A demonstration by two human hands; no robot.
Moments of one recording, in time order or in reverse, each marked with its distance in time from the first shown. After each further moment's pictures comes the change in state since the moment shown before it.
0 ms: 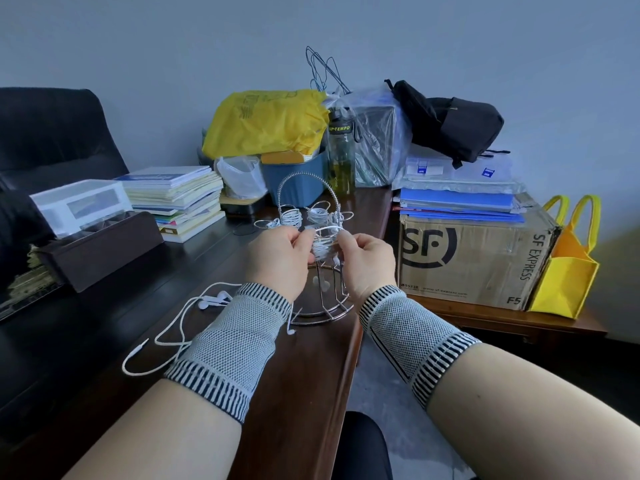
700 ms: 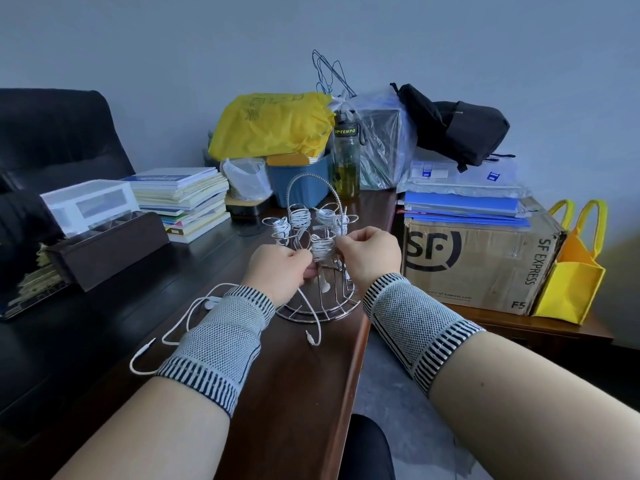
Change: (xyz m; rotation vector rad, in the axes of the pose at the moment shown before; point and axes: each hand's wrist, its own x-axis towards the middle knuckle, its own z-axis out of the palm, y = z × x) left_hand 0.000 -0.020 -0.006 -0.285 -0.251 -0.206; right_hand 0.013 -0.010 0.007 -0.213 0.059 -0.003
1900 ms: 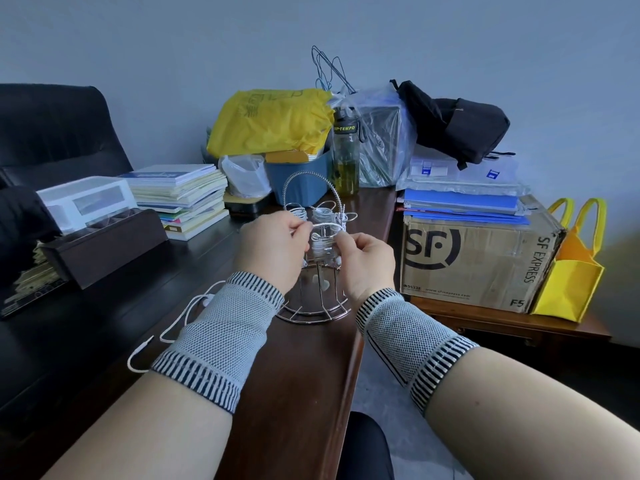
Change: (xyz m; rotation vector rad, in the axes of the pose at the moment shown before) left_hand -0.003 0.026 -0.006 0.393 0.309 0.327; right_hand -0.016 0.011 0.004 0.230 -0.028 -0.046
